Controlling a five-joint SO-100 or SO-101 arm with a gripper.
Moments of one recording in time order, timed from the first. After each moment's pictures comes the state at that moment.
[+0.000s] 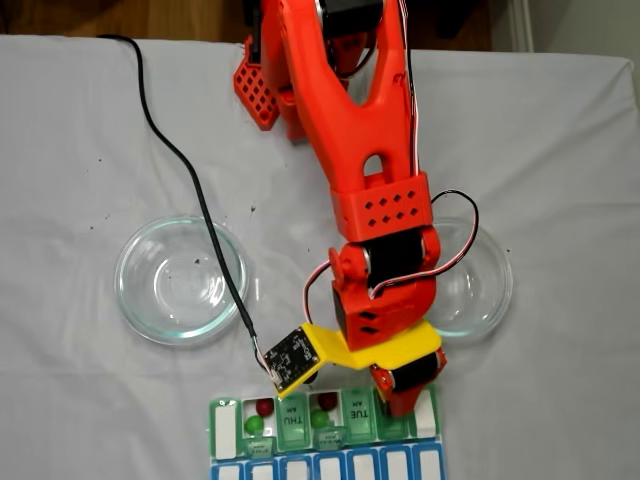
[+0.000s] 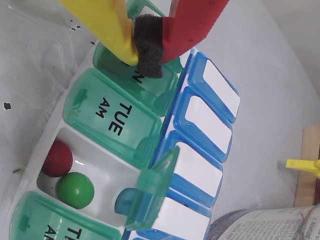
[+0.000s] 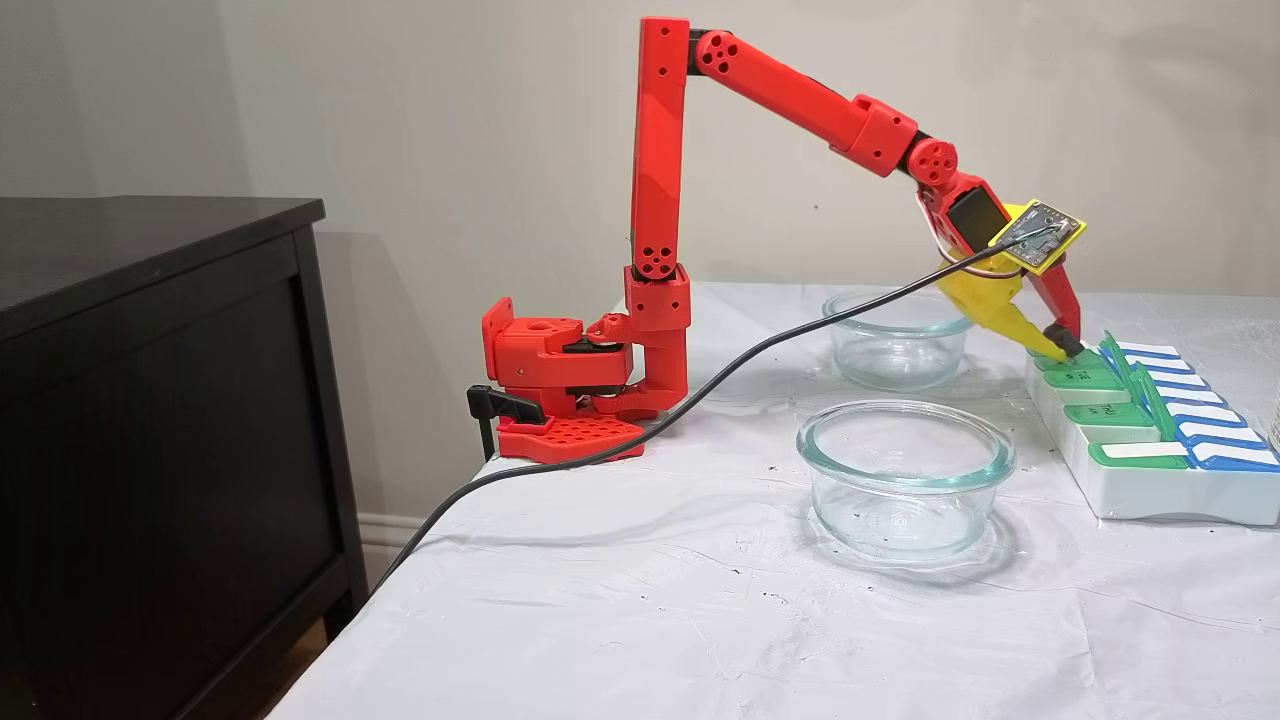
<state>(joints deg) -17.1 101.8 117.8 26.5 -12.4</state>
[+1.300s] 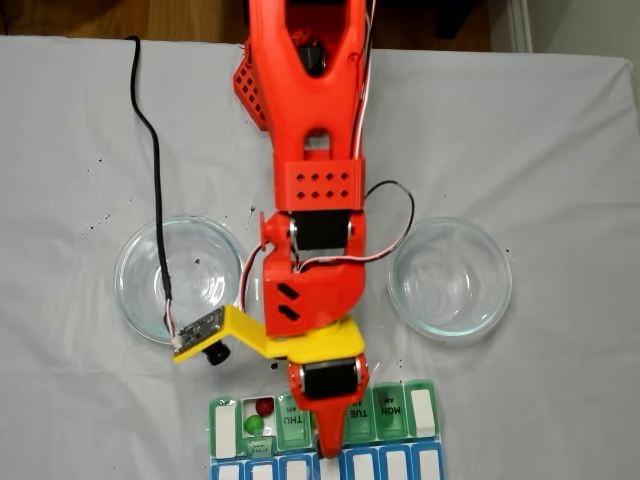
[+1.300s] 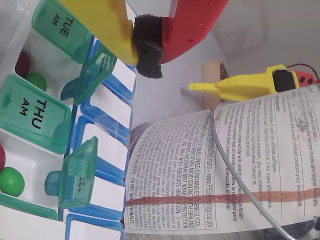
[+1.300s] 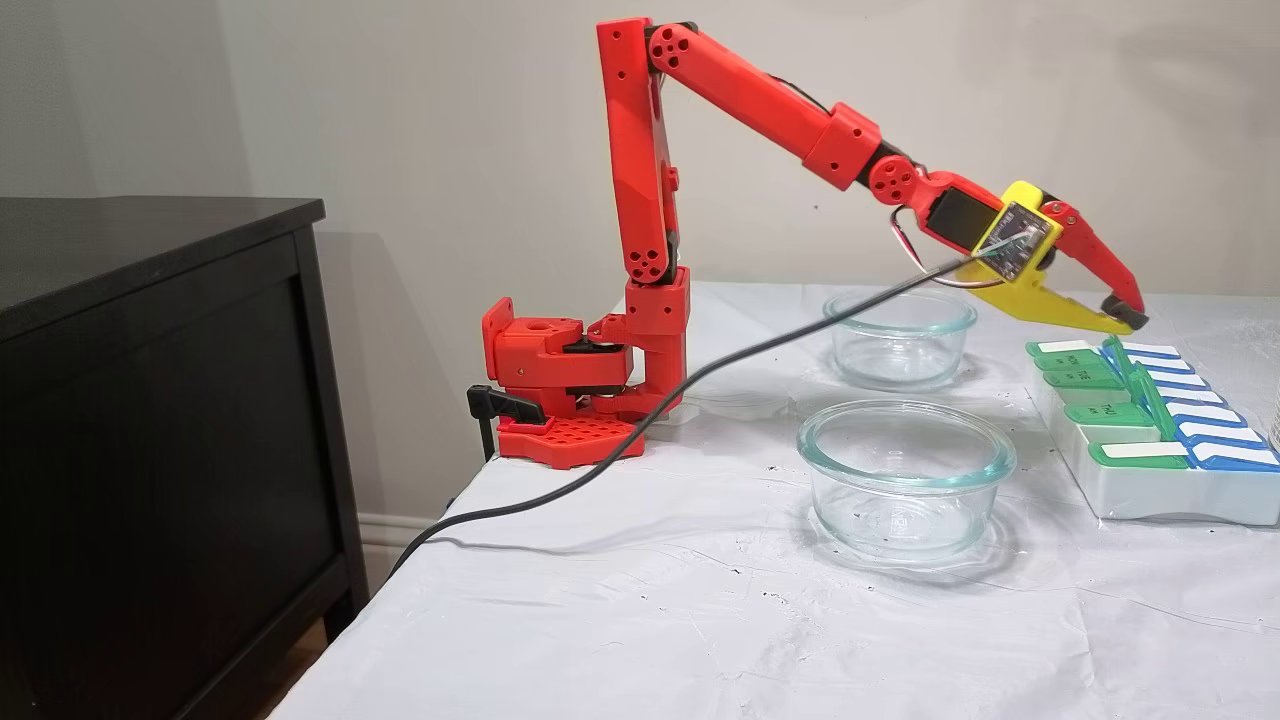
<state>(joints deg) -3.0 113.8 129.6 -4.6 -6.0</state>
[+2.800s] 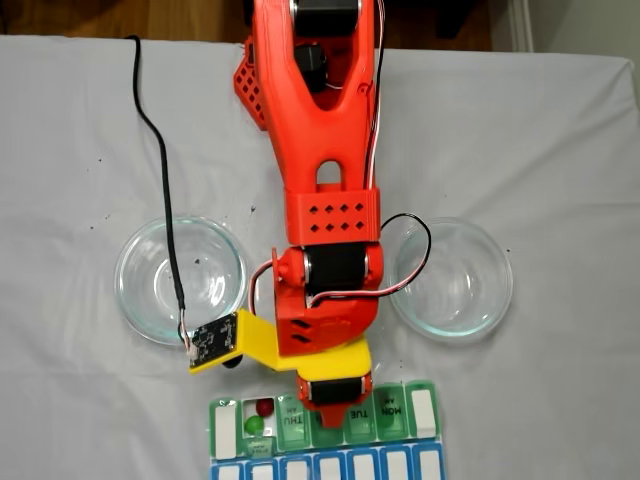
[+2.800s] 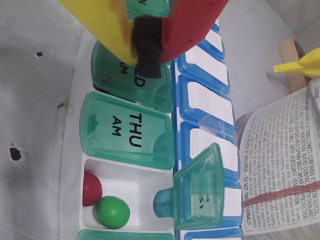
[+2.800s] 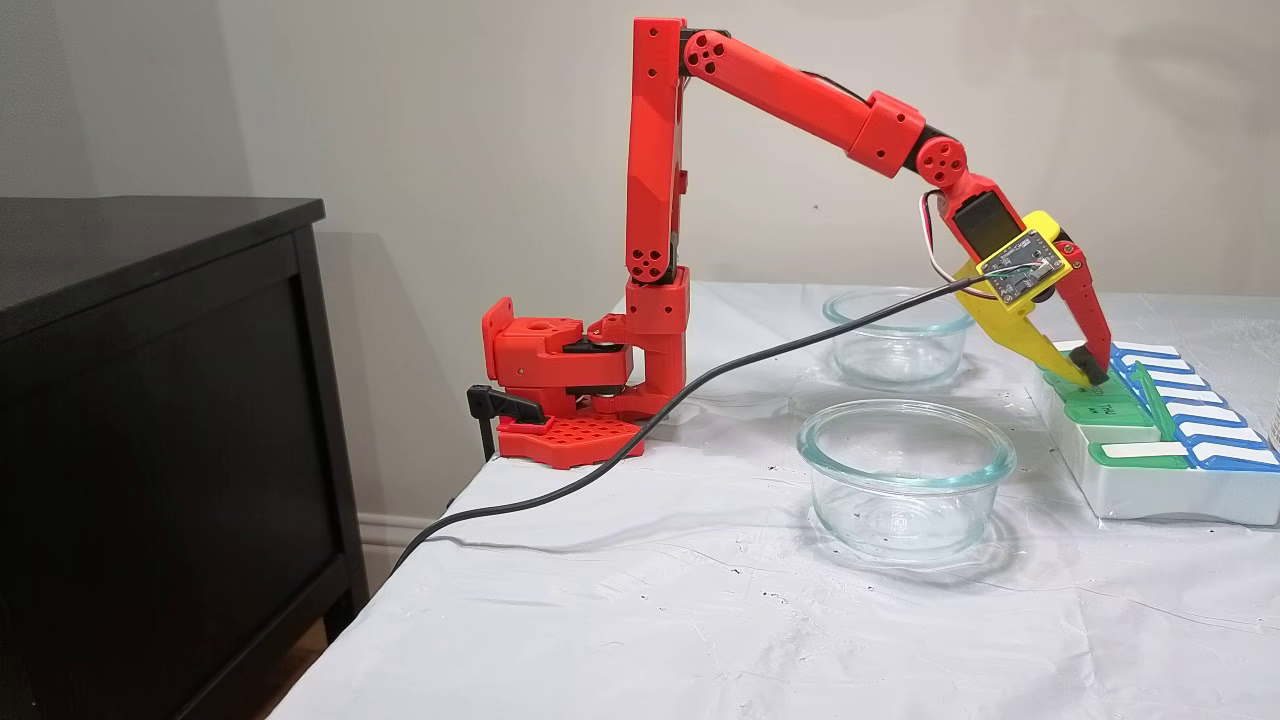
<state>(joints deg) -4.7 104.6 114.3 28.4 -2.9</state>
